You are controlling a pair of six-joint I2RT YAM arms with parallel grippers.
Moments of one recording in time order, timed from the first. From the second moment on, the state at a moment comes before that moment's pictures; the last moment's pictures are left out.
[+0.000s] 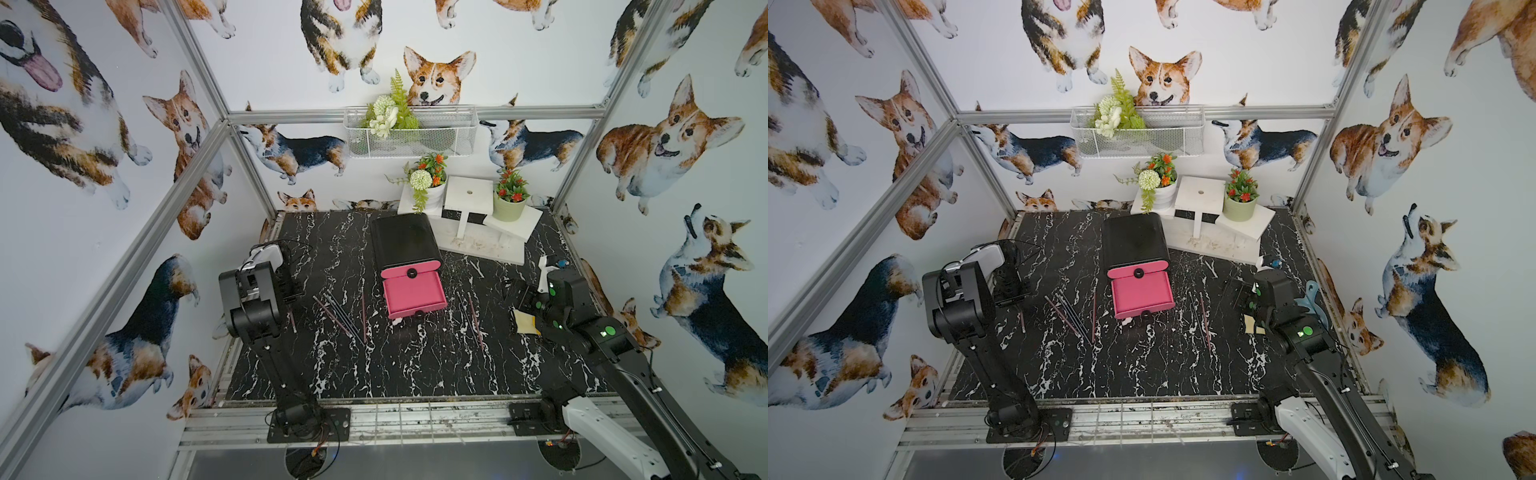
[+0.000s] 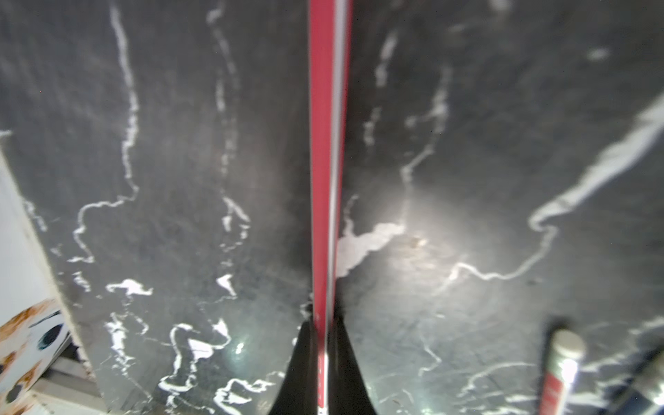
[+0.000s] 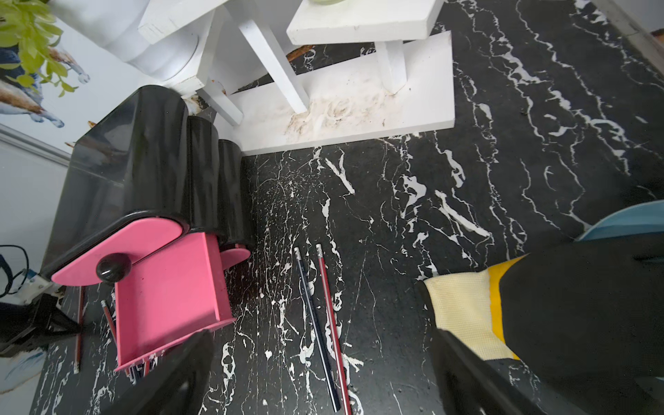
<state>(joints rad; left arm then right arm) 0.28 2.04 1.43 -1.07 -0.10 -0.13 0.37 0.74 0.80 -0.69 0.05 0.60</state>
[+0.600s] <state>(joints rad) 0.20 1.77 1.41 -1.02 0.12 -0.15 -0.06 1.02 0.84 -0.66 -0.79 0.72</state>
